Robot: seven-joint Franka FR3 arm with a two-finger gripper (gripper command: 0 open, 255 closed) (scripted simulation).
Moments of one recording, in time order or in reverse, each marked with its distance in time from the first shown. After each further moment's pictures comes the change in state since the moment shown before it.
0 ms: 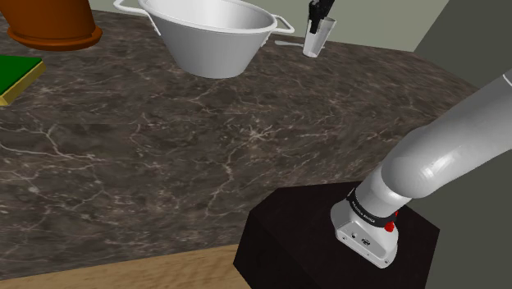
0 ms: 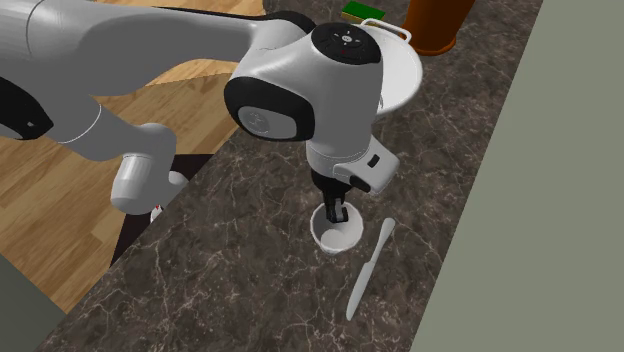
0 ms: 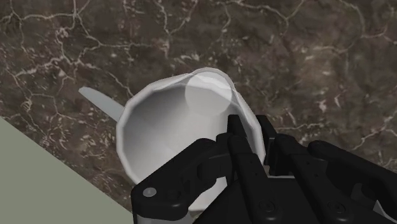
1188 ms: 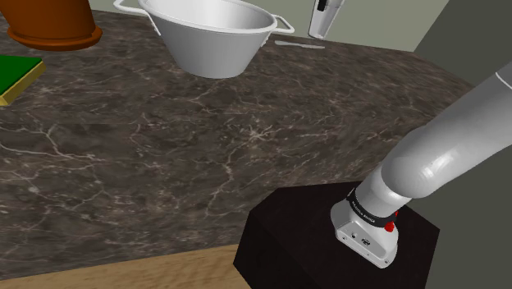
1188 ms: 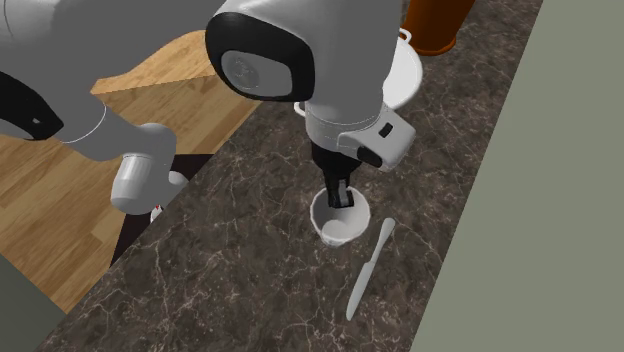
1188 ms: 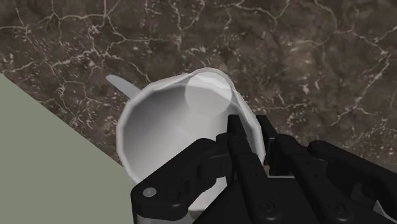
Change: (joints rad) arm 0.002 0.049 0.002 0.225 0.010 -0.175 -0.026
